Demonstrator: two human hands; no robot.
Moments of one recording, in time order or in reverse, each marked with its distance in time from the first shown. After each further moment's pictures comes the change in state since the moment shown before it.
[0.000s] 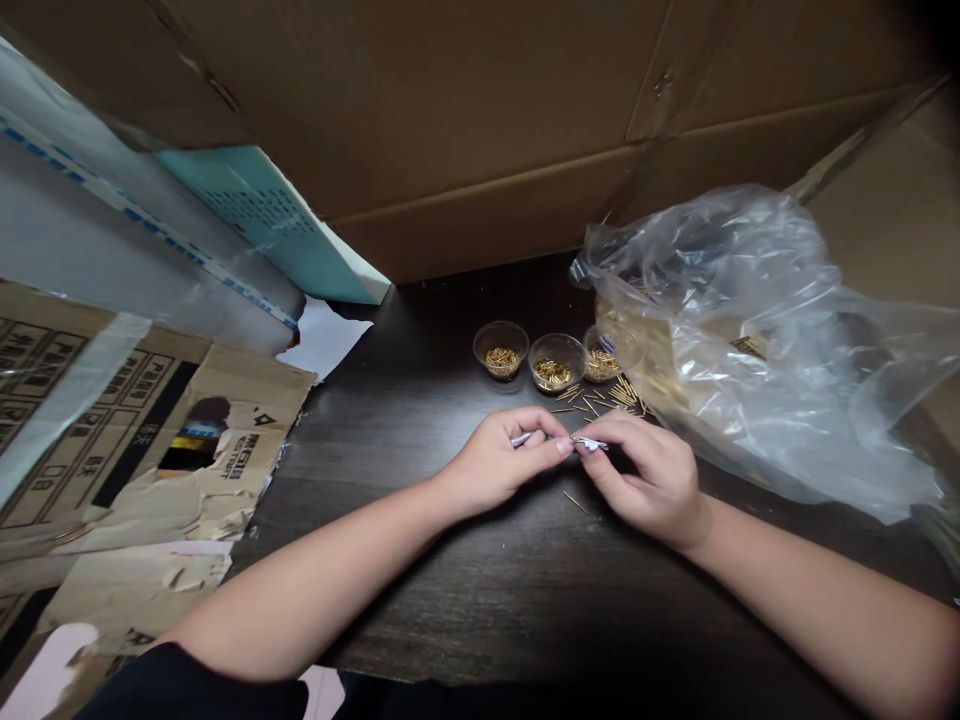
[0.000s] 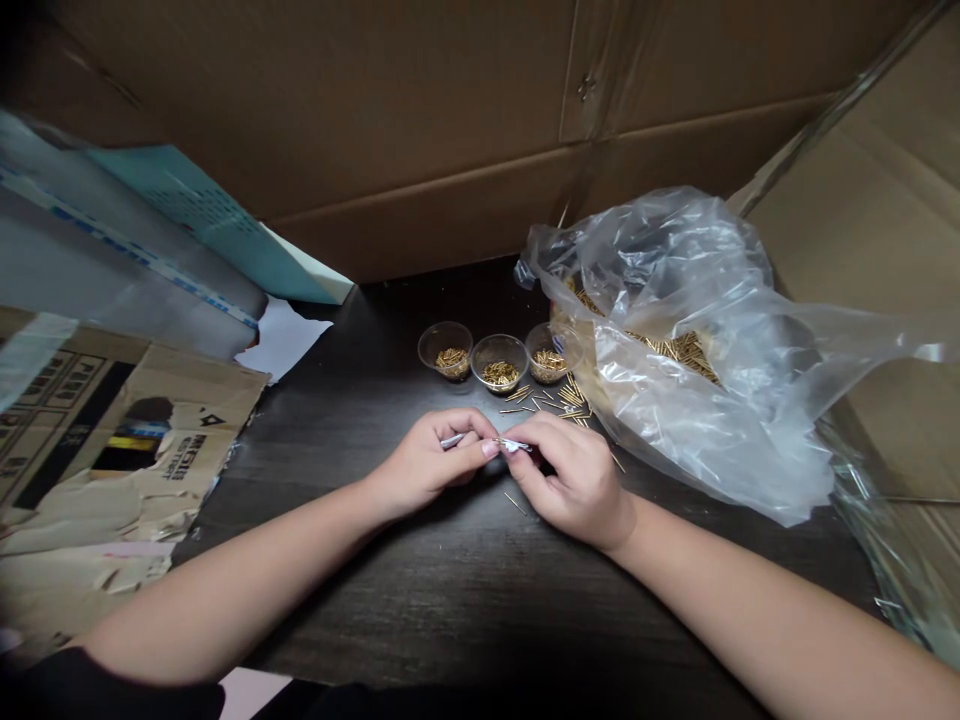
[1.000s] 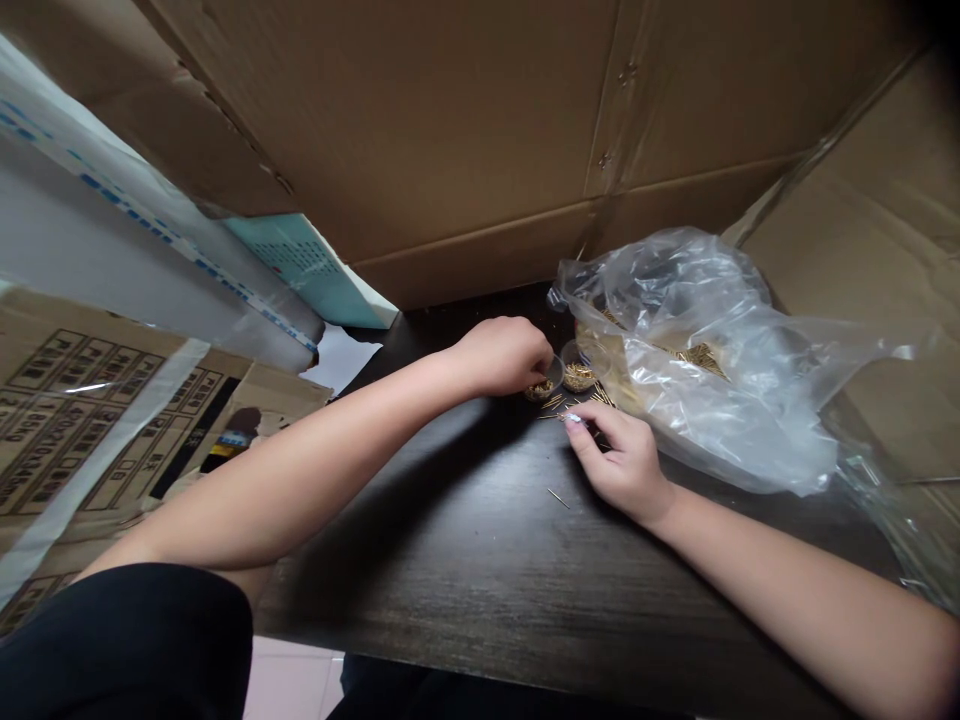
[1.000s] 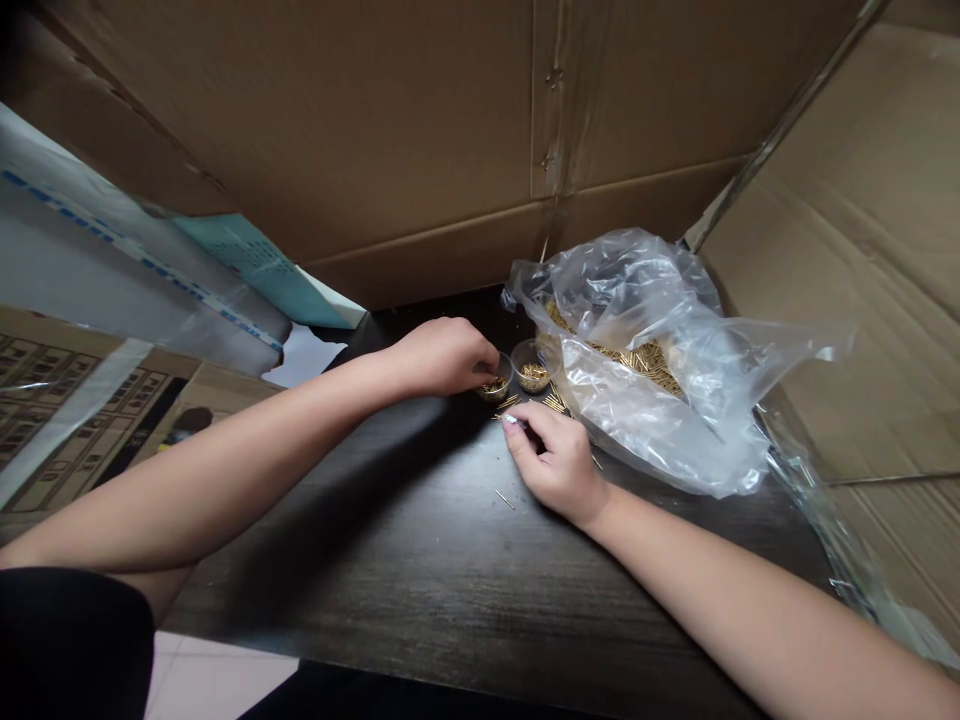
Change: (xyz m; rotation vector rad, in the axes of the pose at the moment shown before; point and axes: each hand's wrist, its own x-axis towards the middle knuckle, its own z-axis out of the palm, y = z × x) left_hand 0.076 0.111 -0.020 1.681 -0.098 0.324; right_hand 0.000 0.008 0.000 -0.109 0.124 0.115
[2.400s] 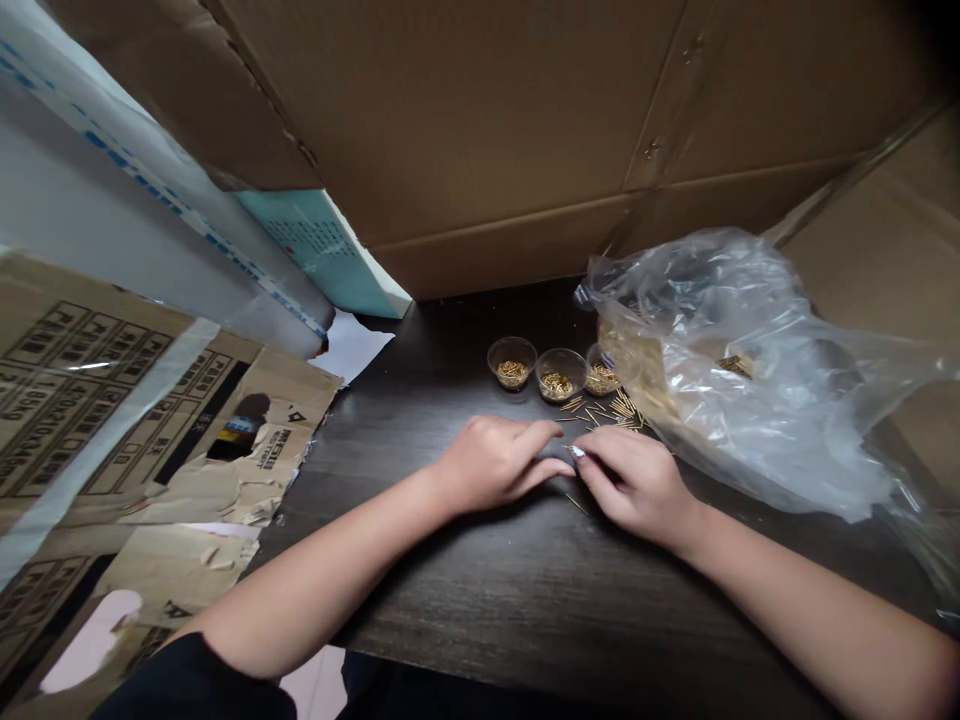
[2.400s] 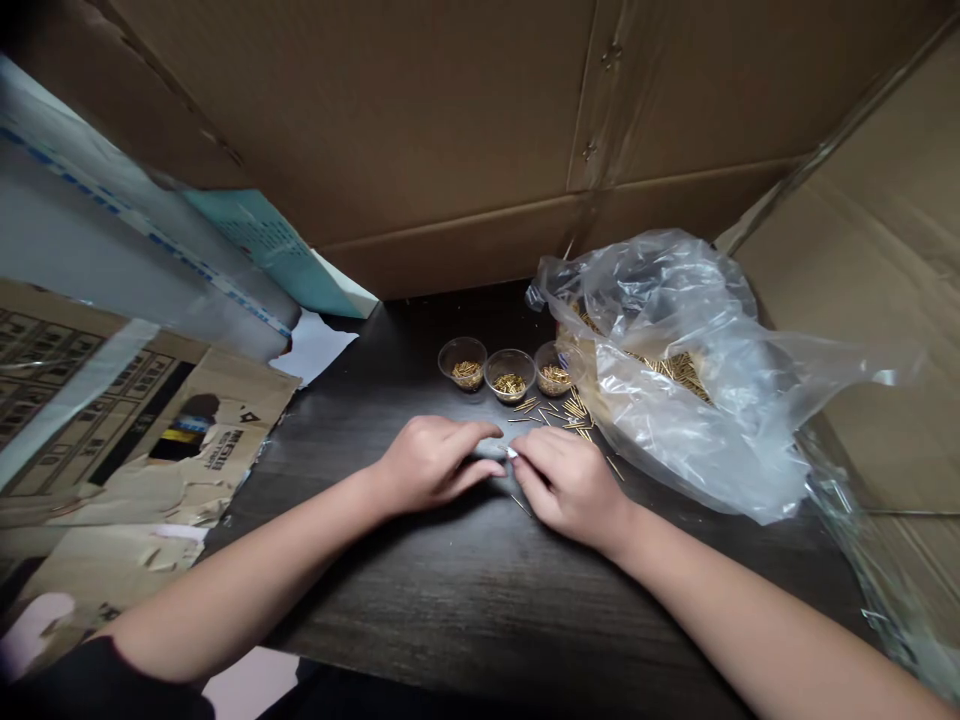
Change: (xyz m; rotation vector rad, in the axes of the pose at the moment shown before) left_hand -0.100 0.035 0.087 -0.169 0.556 0.137; right_hand -0.003 -0.009 -0.004 -0.063 -0.291 -0.182
